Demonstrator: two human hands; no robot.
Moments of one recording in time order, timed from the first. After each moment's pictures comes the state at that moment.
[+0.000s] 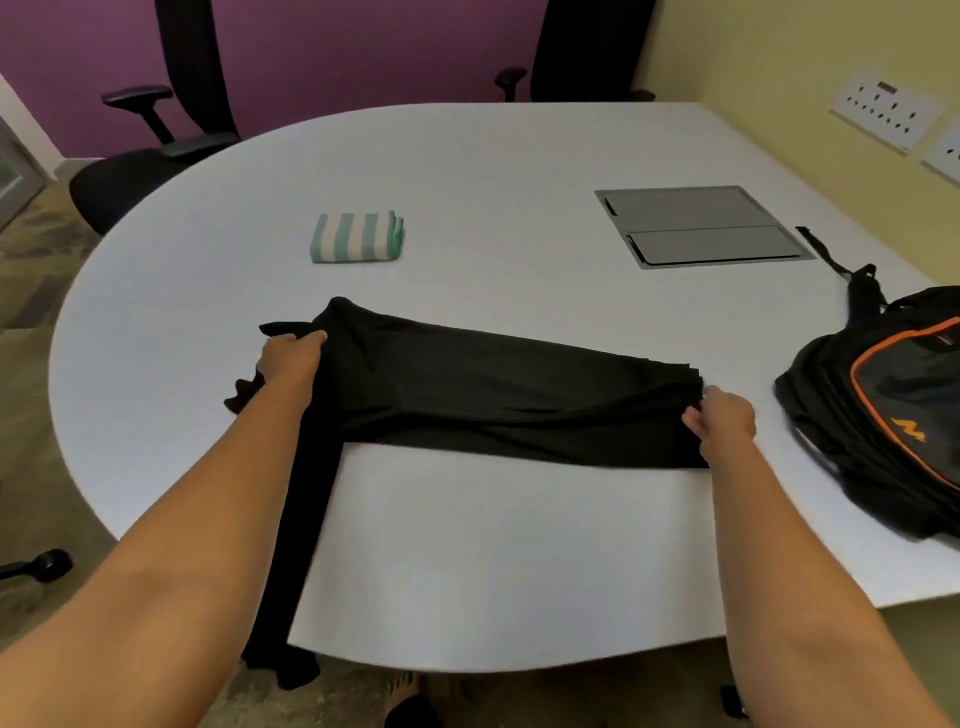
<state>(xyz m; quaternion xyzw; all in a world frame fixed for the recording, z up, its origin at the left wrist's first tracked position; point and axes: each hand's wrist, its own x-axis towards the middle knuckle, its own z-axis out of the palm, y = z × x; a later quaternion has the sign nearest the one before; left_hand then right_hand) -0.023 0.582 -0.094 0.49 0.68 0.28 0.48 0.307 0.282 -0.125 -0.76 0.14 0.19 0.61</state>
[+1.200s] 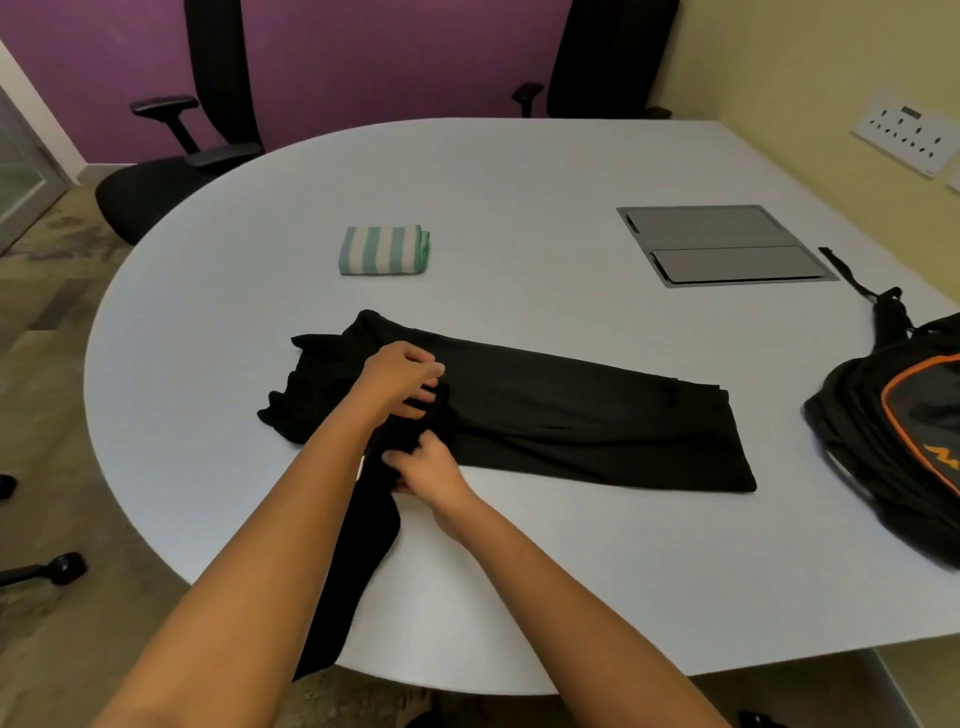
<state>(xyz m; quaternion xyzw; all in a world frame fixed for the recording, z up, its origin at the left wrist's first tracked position) 0.001 0.541 -0.060 0.64 0.50 0.12 0.57 0.018 0.440 -0.125 -0.66 -0.25 0.53 0.47</state>
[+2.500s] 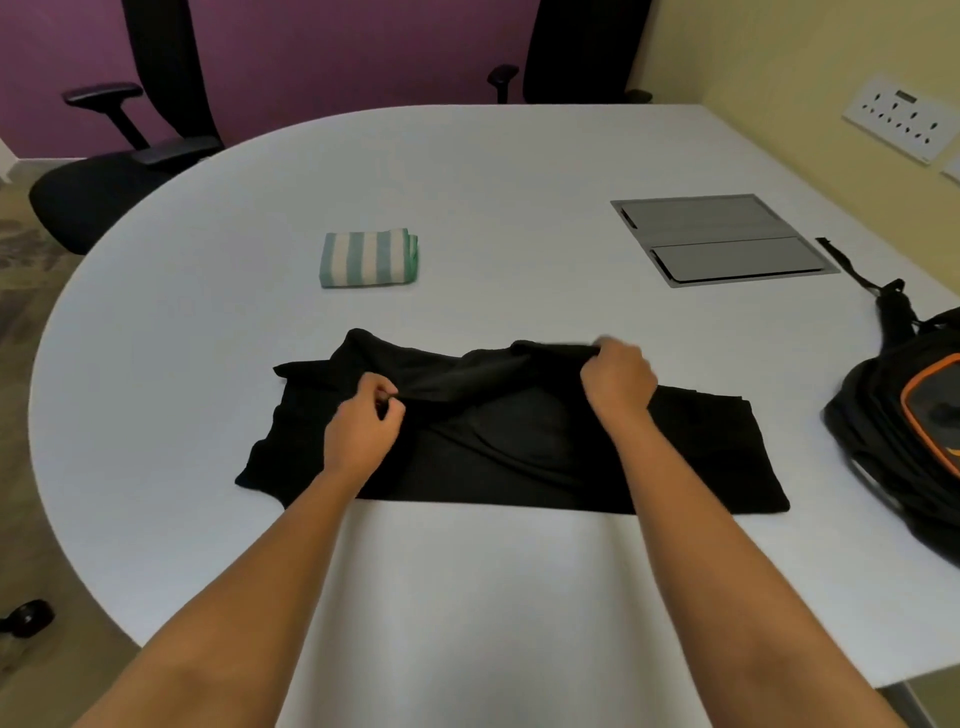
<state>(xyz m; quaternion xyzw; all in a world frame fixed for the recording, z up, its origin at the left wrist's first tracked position) -0.020 0.602 -0.154 0.80 0.45 0.22 0.32 0.211 0.463 -0.084 -0.96 -0.24 0.02 0.17</state>
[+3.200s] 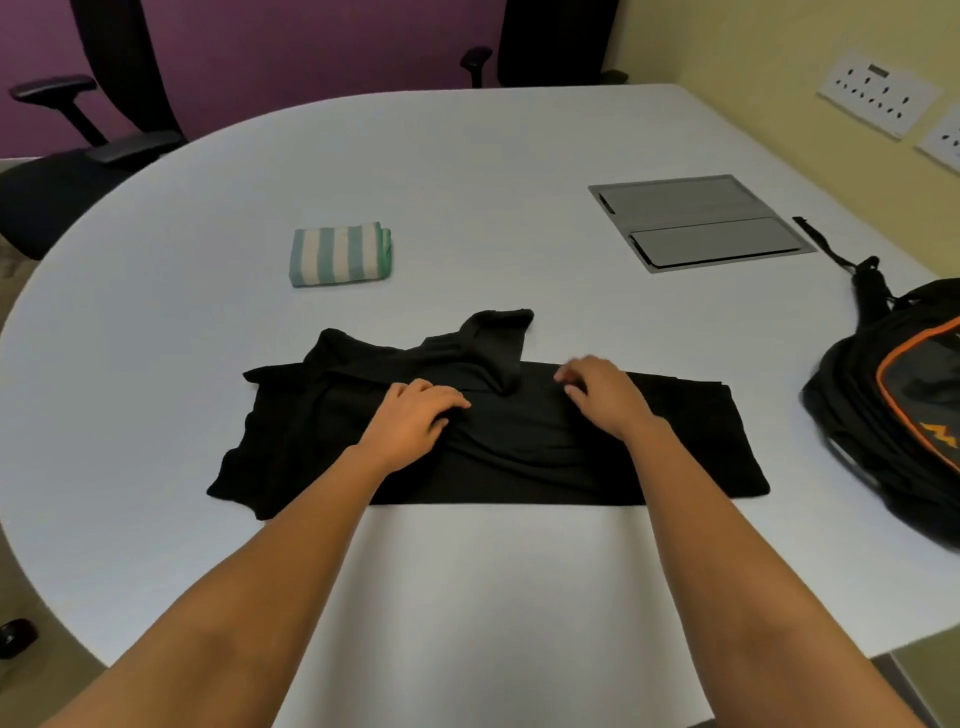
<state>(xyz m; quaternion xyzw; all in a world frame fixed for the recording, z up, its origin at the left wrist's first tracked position) 0.036 0.595 -0.165 0.97 0.17 0.07 0.16 0.259 0.426 -0.135 -0.87 -0.46 0.13 0.15</state>
